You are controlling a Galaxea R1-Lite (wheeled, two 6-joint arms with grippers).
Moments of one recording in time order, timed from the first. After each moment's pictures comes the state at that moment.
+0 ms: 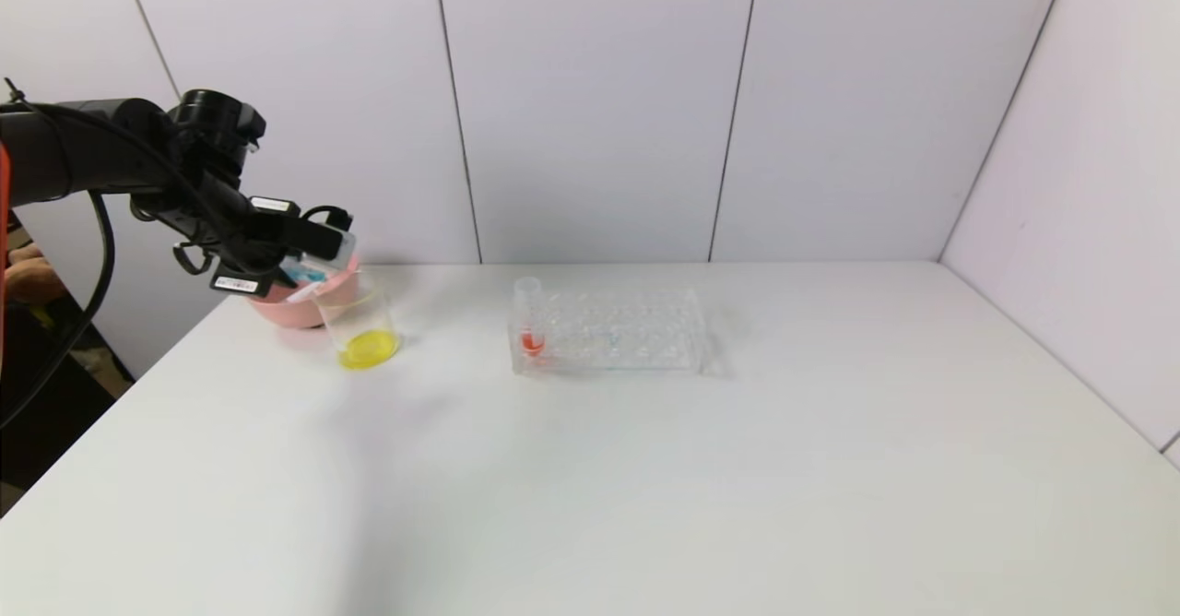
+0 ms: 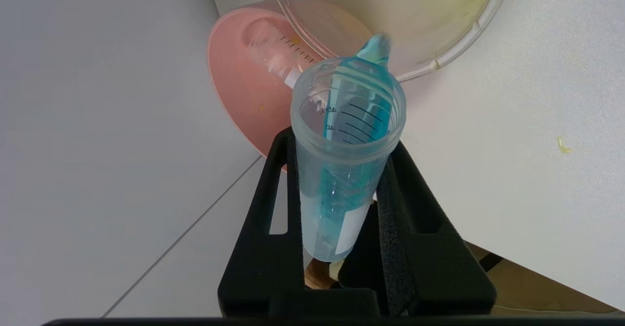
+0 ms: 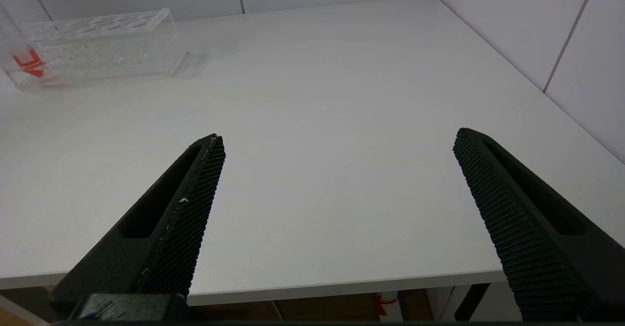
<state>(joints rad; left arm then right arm) 0.09 2.16 -2.02 0.69 0.01 1.73 0.00 0.00 0.00 0.00 -0.04 0.09</state>
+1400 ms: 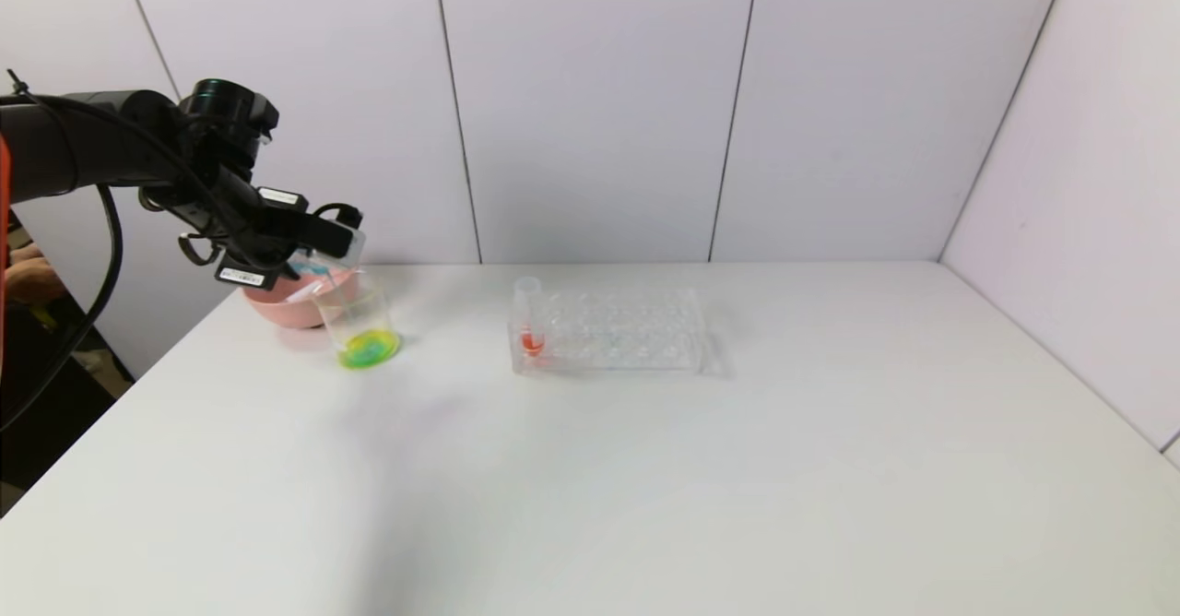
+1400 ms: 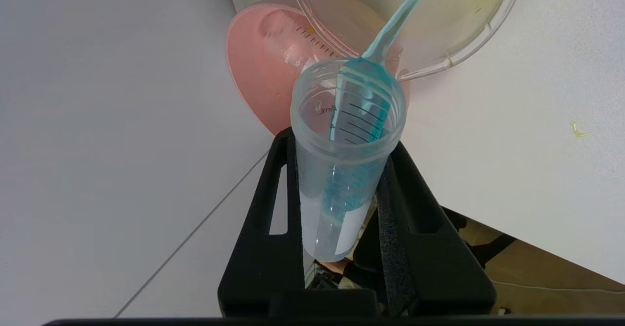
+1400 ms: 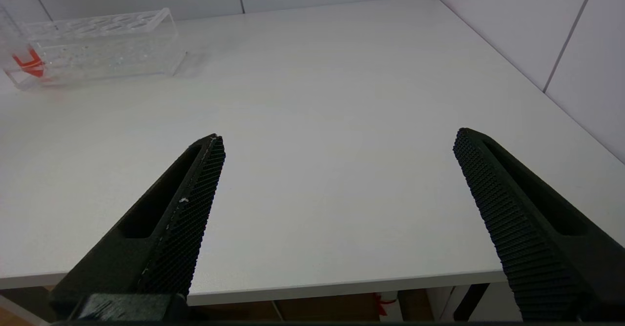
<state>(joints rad) 0.05 2.14 -2.02 0.68 0.08 1.74 0.00 0.00 0.00 0.00 -0.04 0.09</state>
